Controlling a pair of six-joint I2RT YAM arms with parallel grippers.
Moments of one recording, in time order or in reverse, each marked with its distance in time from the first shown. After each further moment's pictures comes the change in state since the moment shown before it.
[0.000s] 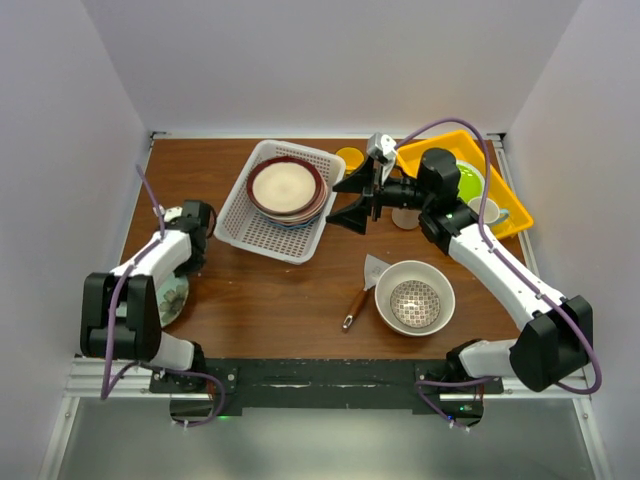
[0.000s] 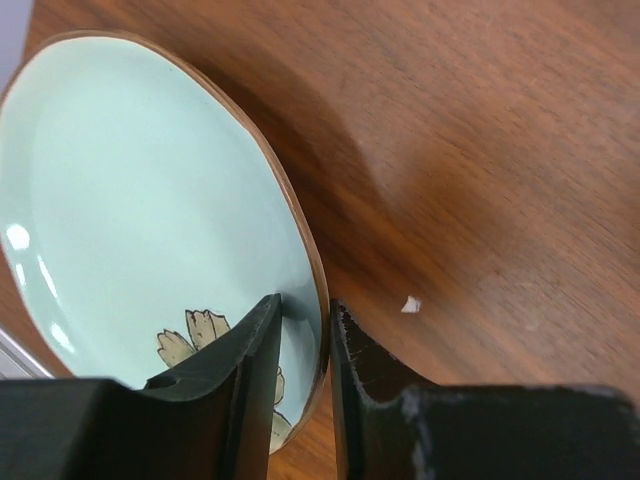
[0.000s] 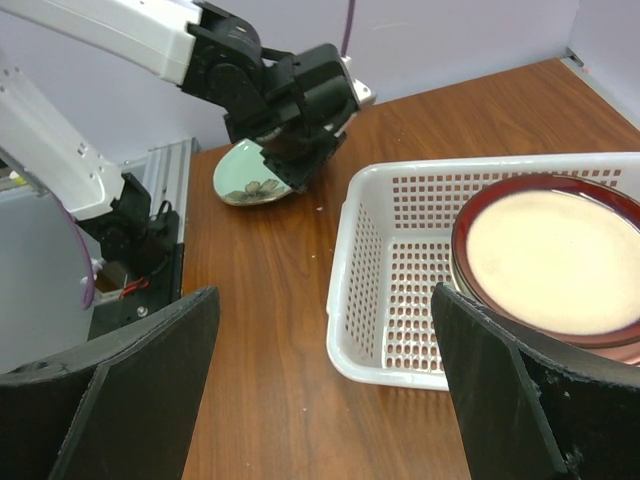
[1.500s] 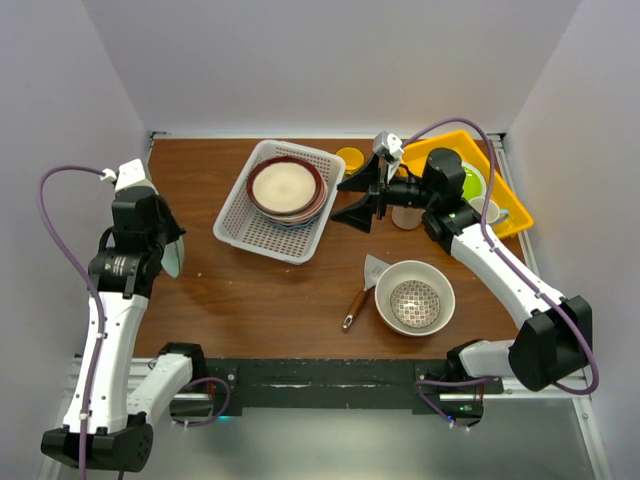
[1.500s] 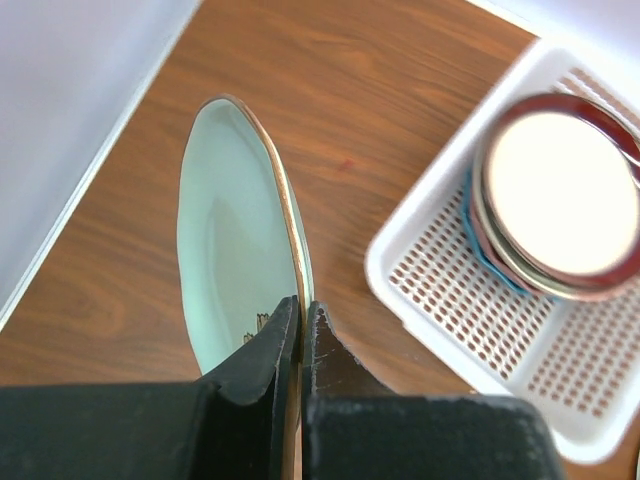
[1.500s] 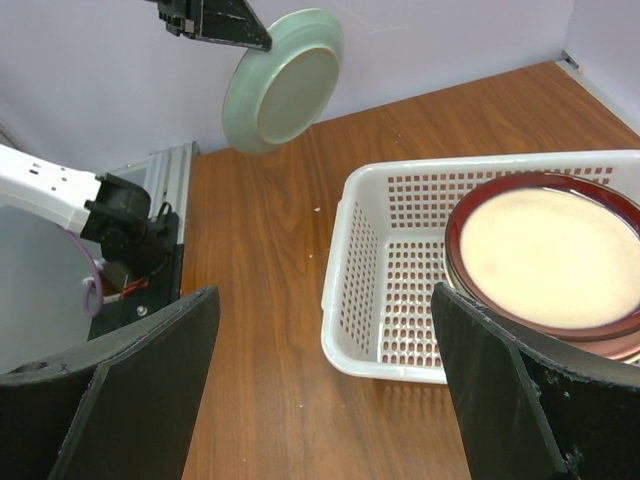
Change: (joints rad) left arm 0.002 -0.620 0.290 -0.133 0.260 0.138; right arm -0.042 0.001 -0.020 0.044 -0.043 0.027
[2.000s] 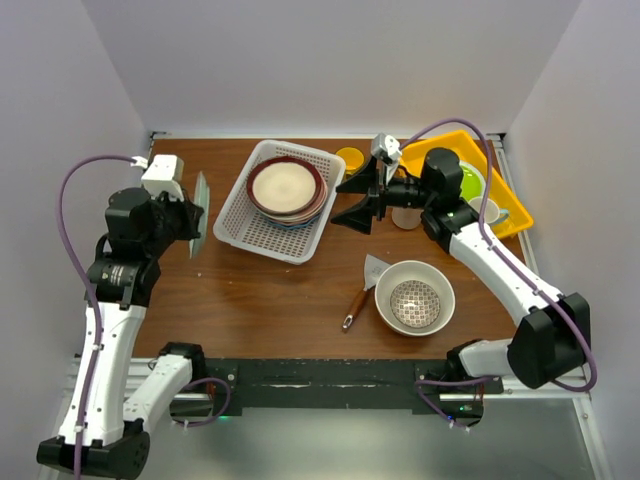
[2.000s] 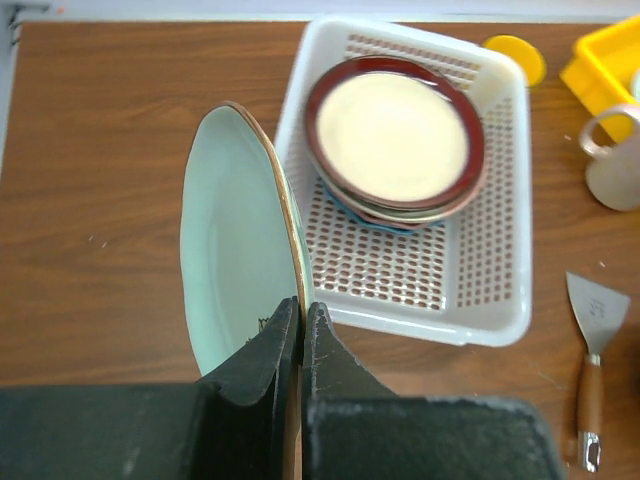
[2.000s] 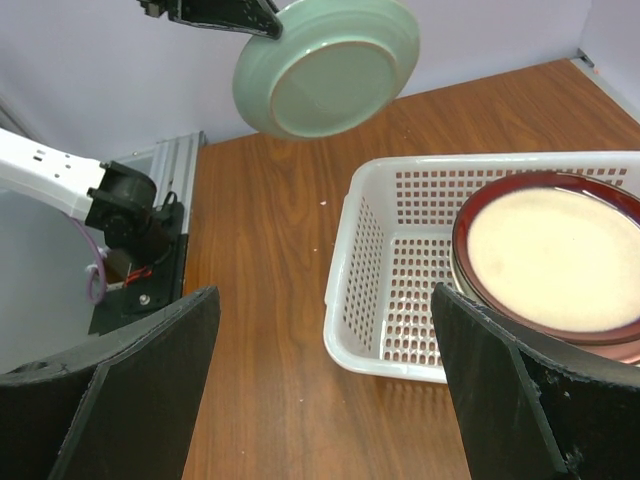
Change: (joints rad) left arm -0.027 -0.045 0.000 0.115 0.409 0.268; right arm 0.000 0.011 0.000 -0.004 -0.032 -0.025
